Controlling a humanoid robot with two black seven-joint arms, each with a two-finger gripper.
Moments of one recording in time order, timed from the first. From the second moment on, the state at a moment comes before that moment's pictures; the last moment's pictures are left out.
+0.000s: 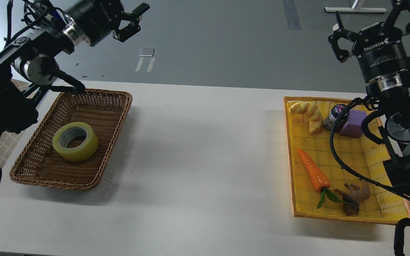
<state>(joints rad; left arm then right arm) -0.94 0.46 -0.83 -0.86 0.23 -0.49 -0.18 0.63 -0.20 1.37 0.98 -0.17 0.49 0.11</state>
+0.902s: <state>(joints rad) -0.69 0.34 -1.14 -1.03 0.19 -0.49 -0.17 0.70 -0.19 1.31 0.93 -0.17 0.49 0.11</state>
